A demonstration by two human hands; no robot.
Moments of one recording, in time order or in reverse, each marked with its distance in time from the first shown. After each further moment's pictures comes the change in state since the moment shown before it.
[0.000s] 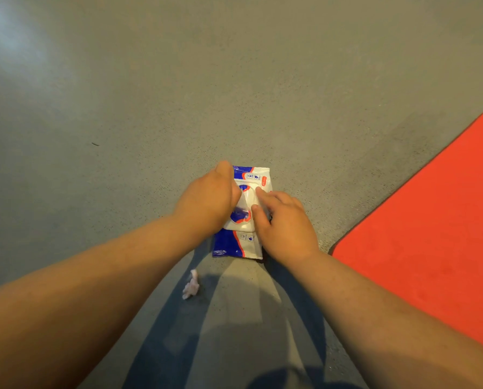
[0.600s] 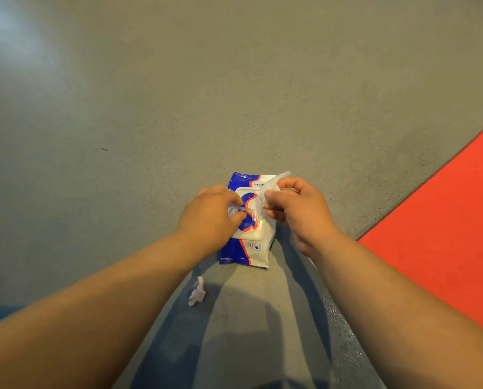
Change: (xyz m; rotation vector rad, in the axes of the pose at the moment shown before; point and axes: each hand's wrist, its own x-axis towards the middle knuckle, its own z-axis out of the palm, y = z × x) left_hand -0.003 -0.036 0.024 -0.055 0.033 0.074; right_hand 0.024 -0.028 -0.031 1.087 0.019 0.459
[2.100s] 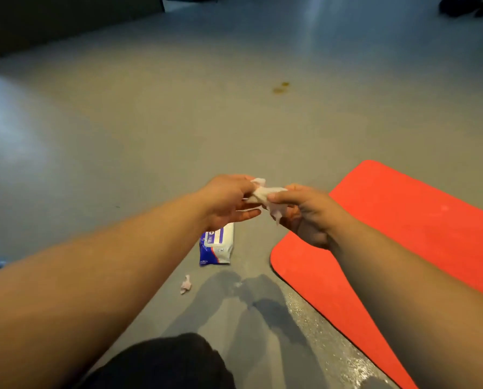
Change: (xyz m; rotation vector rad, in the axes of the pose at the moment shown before) left_hand -0.149 0.185 -0.160 -1.190 -0.329 -0.094; right_hand -0.228 -0.141 -0.084 0.166 -0.211 -0.068
